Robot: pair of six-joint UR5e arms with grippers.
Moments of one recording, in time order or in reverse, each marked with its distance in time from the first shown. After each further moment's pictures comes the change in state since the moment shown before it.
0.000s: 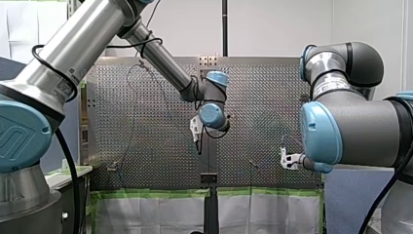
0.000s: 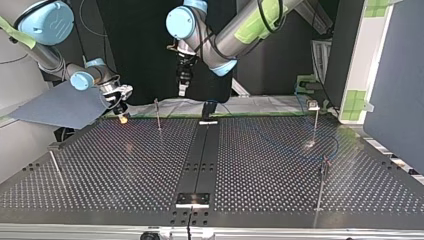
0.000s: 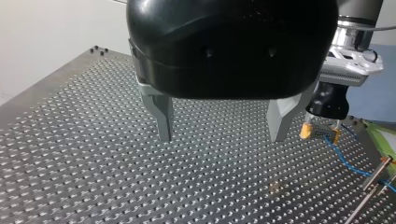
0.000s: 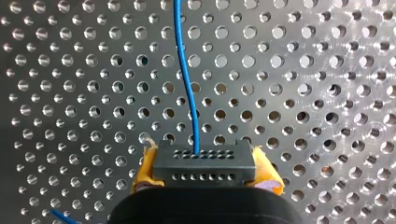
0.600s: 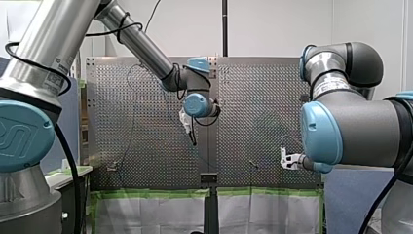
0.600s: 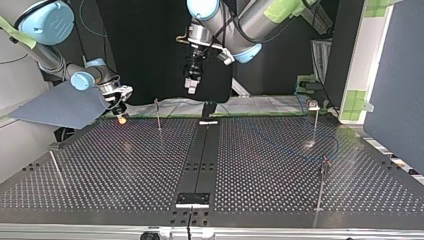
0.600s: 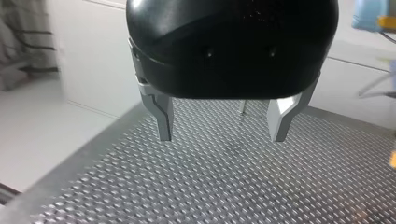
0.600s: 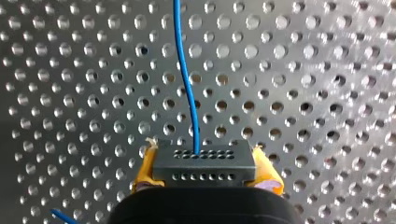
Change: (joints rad) left arm 0.024 0.198 -0.198 0.177 0.034 -0.088; right arm 0.002 0.000 0.000 0.000 0.043 -0.006
